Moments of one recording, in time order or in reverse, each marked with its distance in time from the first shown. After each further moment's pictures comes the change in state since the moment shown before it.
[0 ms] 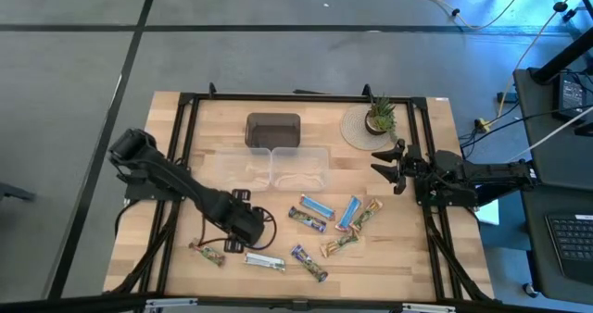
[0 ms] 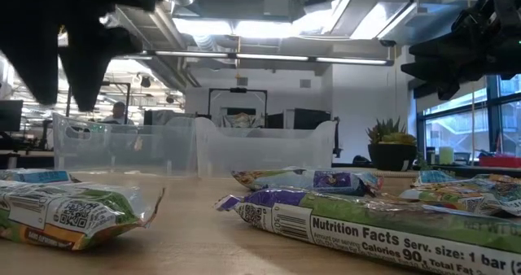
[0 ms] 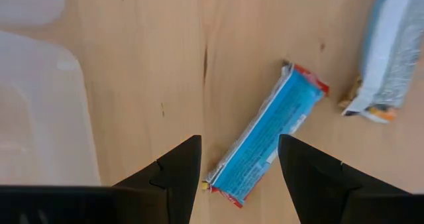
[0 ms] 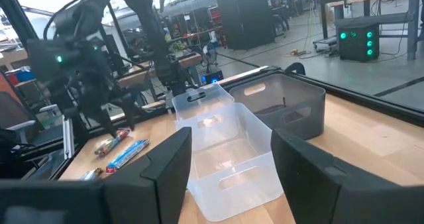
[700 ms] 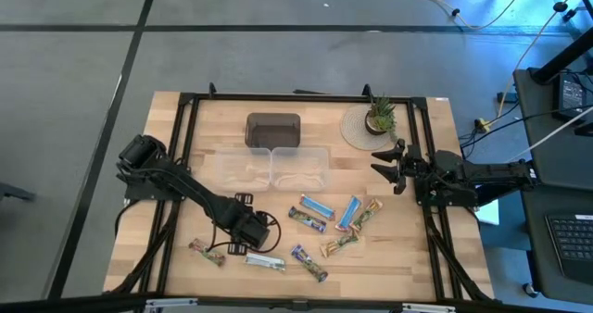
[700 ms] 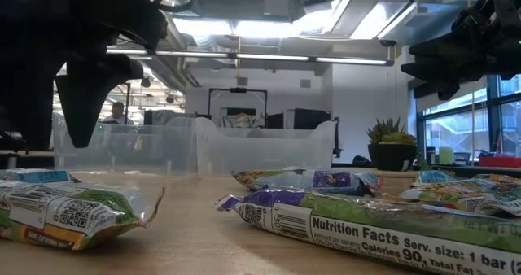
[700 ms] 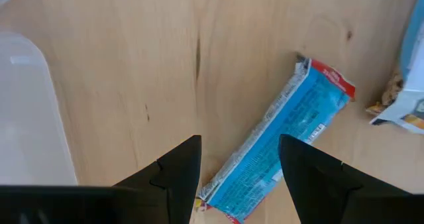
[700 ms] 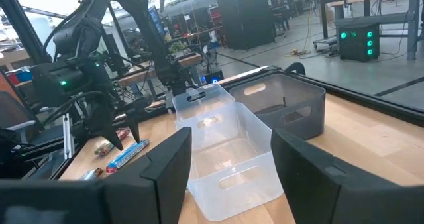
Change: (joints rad) left arm 0.001 0.096 0.000 0.036 0.016 0.002; right arm 0.000 0.000 0.000 -0.001 0.000 0.001
